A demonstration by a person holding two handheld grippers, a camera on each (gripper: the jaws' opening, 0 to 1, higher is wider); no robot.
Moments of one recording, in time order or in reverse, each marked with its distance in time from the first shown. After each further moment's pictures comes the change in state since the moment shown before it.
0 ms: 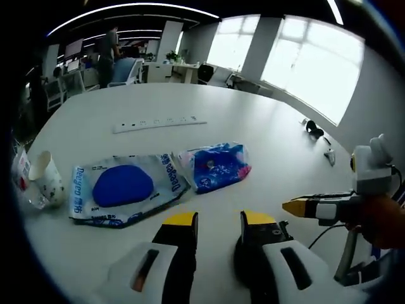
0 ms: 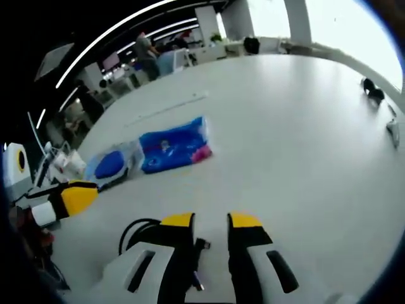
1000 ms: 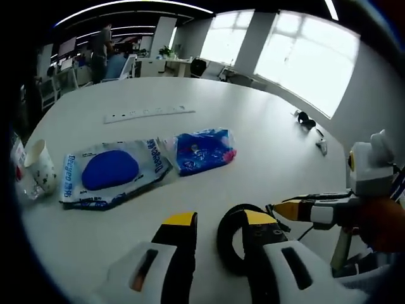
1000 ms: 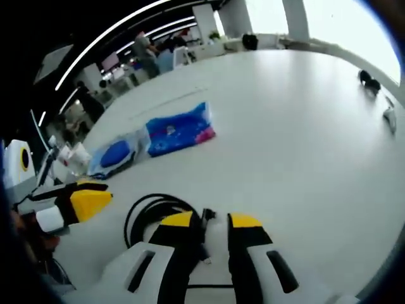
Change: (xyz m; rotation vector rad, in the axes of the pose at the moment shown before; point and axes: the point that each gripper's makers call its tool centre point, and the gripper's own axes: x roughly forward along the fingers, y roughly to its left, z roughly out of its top) left arm -0.005 -0.025 -0.029 0.024 0.049 -0.047; right arm -0.014 0.009 -0.029 0.025 0.011 0.009
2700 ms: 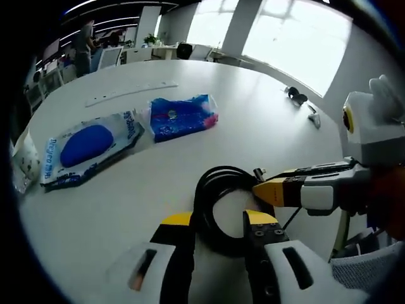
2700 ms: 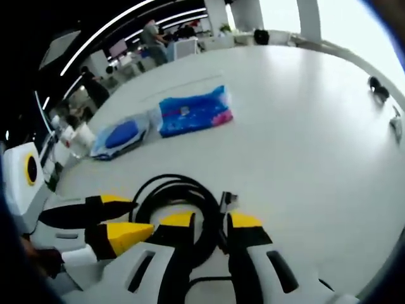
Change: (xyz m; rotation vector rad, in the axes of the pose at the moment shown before) left arm 0.015 -0.020 -0.052 0.067 0.115 -0.034; right arm 0.007 0.020 -0.021 -0.082 0.067 0.013
